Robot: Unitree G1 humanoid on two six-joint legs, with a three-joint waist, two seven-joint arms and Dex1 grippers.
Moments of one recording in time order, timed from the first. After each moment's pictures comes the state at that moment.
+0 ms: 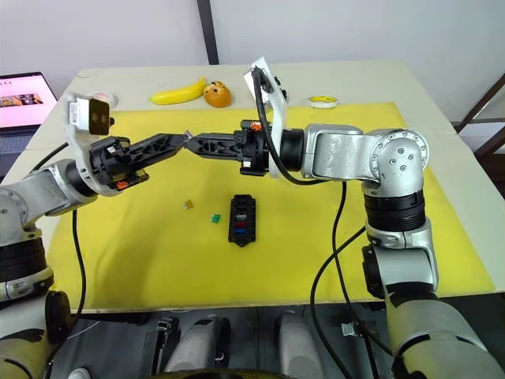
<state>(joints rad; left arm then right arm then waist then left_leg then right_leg) -0.59 0.62 0.37 -0.09 -1.60 1.21 -0.50 -0.98 -0.47 0.02 -0.08 1.81 1.22 -0.13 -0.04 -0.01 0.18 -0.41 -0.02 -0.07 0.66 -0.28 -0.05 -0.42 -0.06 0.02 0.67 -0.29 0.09</state>
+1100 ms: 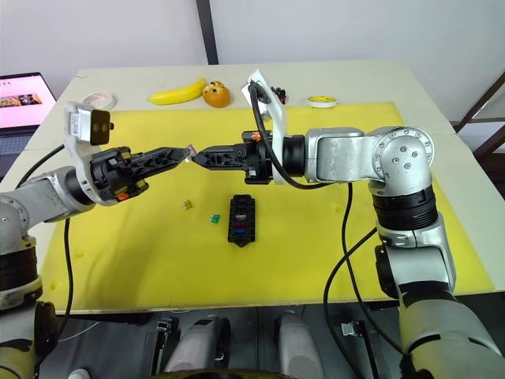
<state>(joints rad) -0.52 0.69 0.31 -0.16 -1.51 1.15 -0.62 -0.99 -0.55 0.10 -0.08 1.83 1.23 -0.08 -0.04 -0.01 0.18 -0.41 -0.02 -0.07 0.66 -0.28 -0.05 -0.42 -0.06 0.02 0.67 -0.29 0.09</state>
